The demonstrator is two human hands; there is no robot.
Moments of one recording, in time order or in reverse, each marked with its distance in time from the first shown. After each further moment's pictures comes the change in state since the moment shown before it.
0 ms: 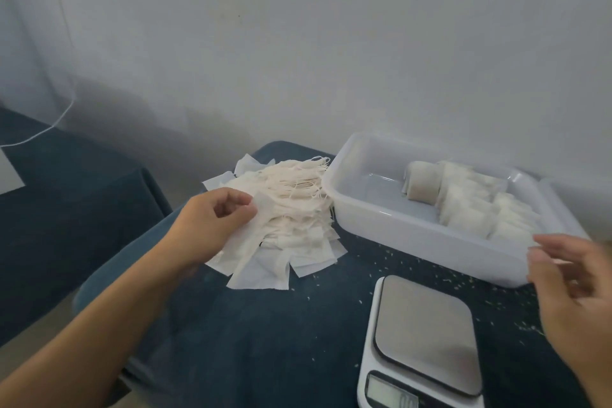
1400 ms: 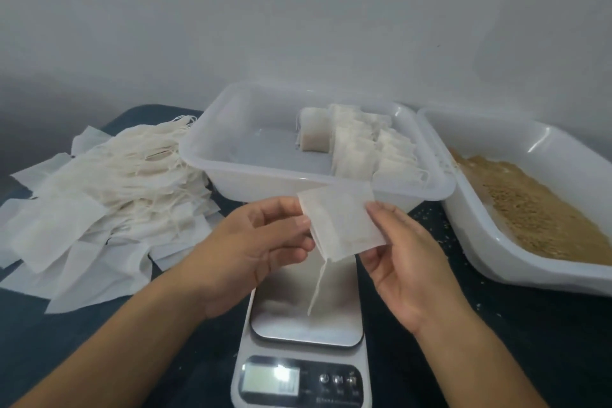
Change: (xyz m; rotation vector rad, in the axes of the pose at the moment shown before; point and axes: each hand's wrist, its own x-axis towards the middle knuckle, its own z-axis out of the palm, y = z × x) left_hand -0.044 0.043 0.192 -0.737 -0.889 -0.150; right_hand -0.018 -0.017 0.029 1.012 -0.181 0.961
